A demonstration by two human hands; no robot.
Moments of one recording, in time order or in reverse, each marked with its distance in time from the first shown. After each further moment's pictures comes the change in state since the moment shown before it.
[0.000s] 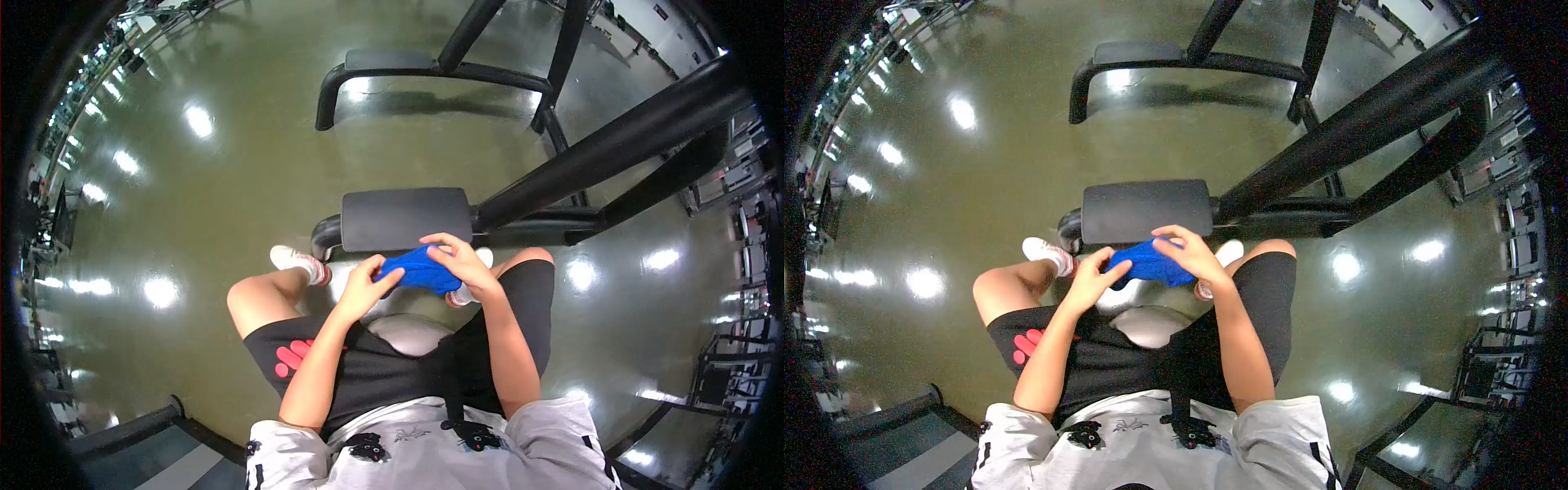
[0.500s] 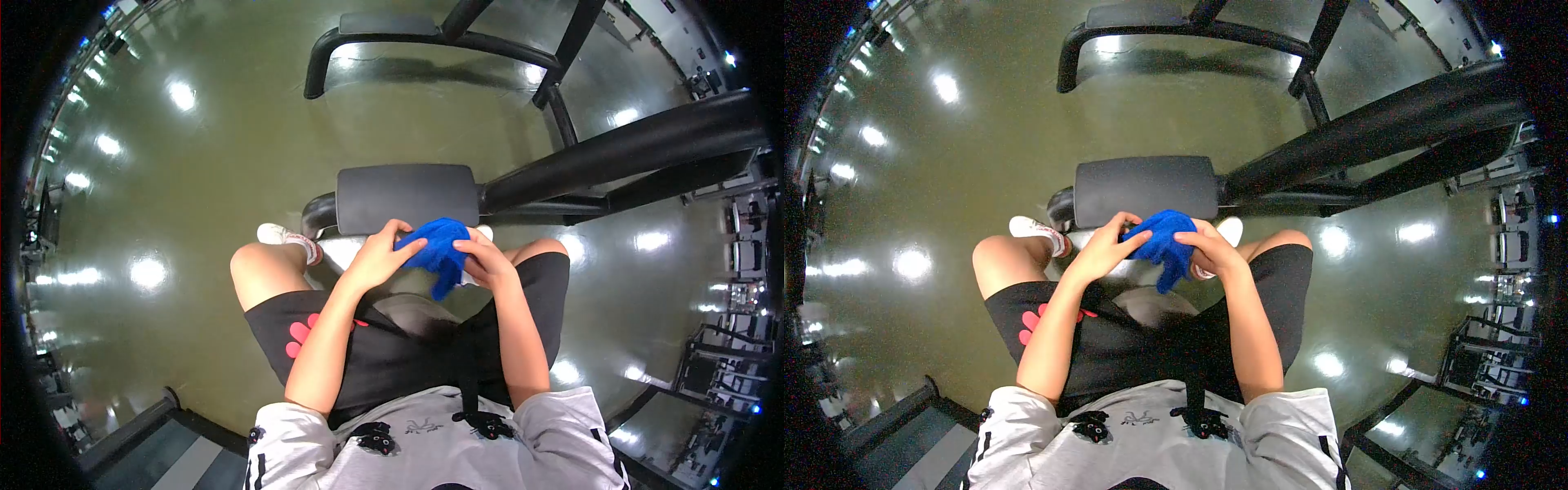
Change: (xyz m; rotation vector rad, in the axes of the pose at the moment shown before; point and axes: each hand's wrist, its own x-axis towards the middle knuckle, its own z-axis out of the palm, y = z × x) left_hand 0.035 0.006 0.005 0.150 -0.145 -0.055; right_hand -0.006 0.012 -0.015 0.342 -0.202 0.122
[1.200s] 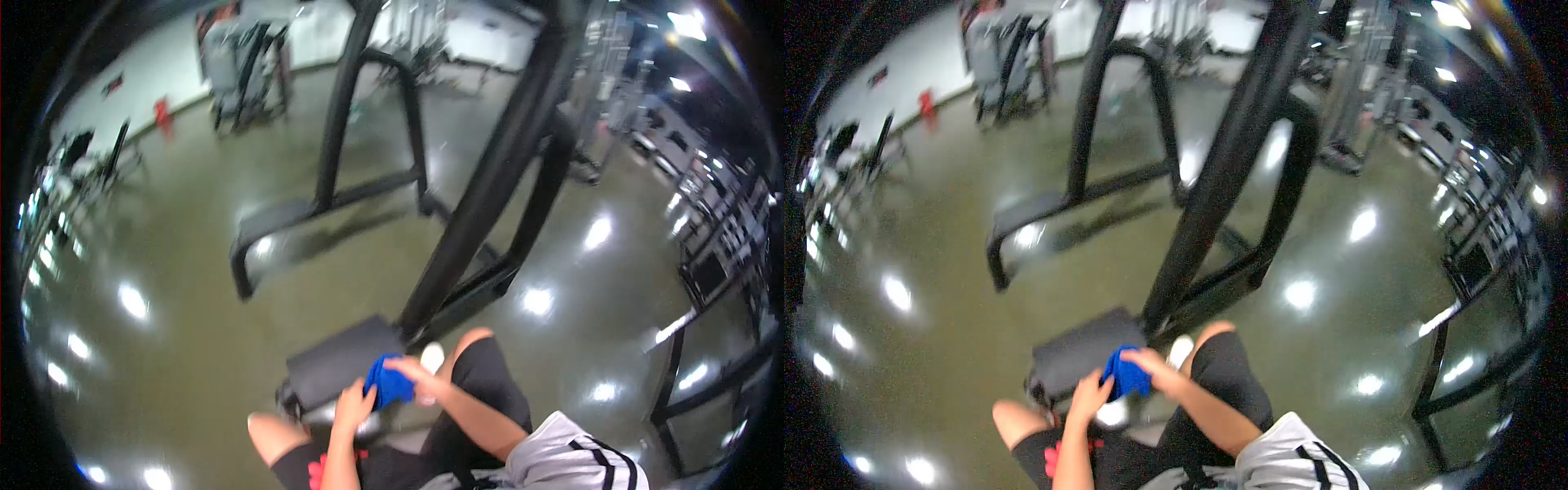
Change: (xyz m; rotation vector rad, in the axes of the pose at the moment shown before) left_hand 0.011 -0.013 0.035 0.404 -0.009 0.181; right_hand 0.007 0.032 -0.004 0.109 0.549 -0.060
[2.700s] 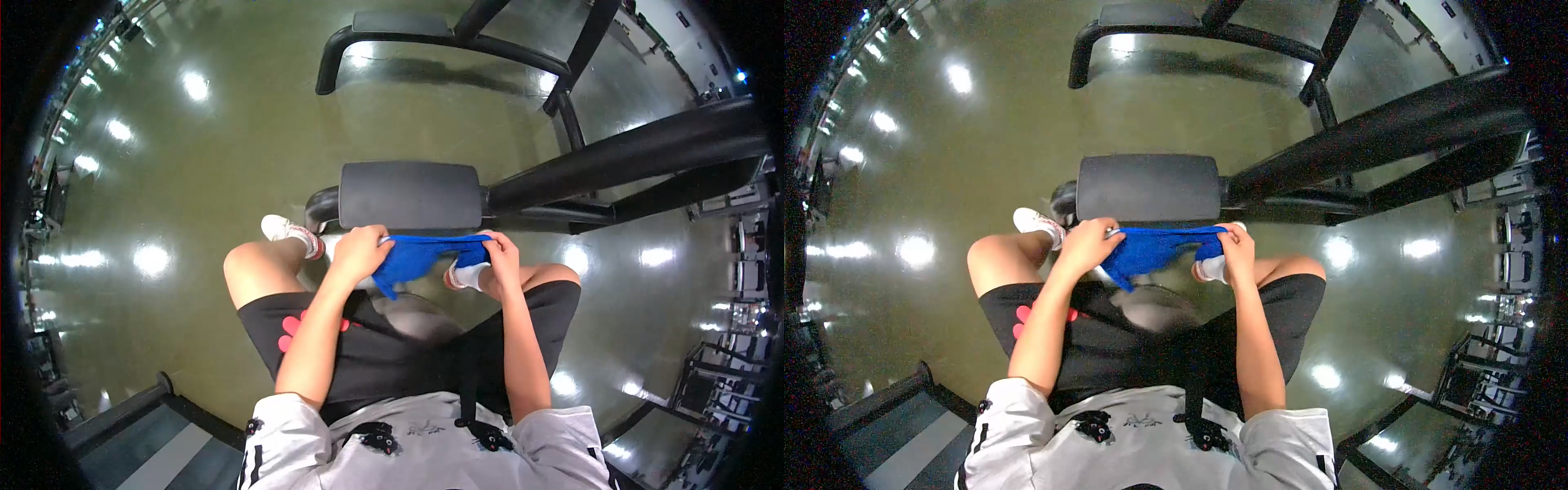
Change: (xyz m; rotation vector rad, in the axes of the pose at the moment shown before) left_hand -0.012 -0.014 -0.050 0.055 0.029 -0.234; right_hand 0.025 0.009 -0.064 -0.304 0.173 -0.286
